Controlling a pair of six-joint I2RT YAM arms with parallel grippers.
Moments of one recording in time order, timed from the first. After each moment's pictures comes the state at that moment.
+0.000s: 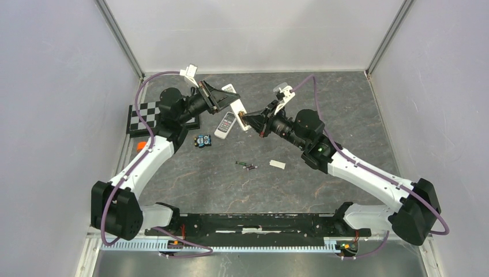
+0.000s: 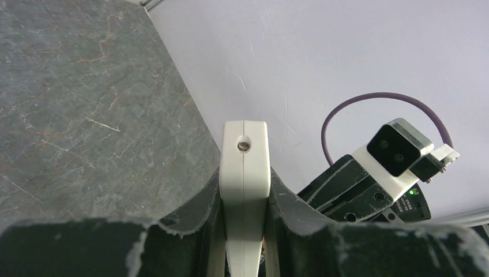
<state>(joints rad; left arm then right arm) -0.31 1.27 0.95 0.41 0.65 -1.07 0.80 1.22 0.93 0.34 -0.13 0.36</state>
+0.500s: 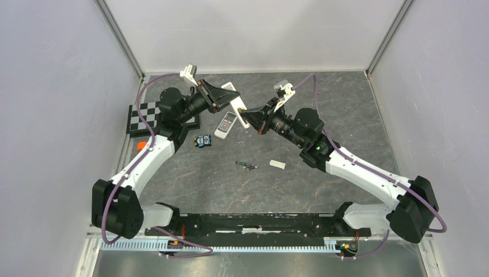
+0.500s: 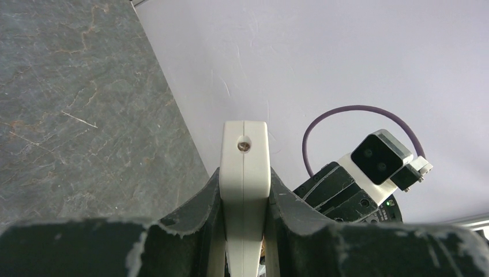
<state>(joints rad) -0.31 1.28 0.95 0.44 0.64 -1.19 0.80 1.24 0.95 0.40 -0.13 0.39</state>
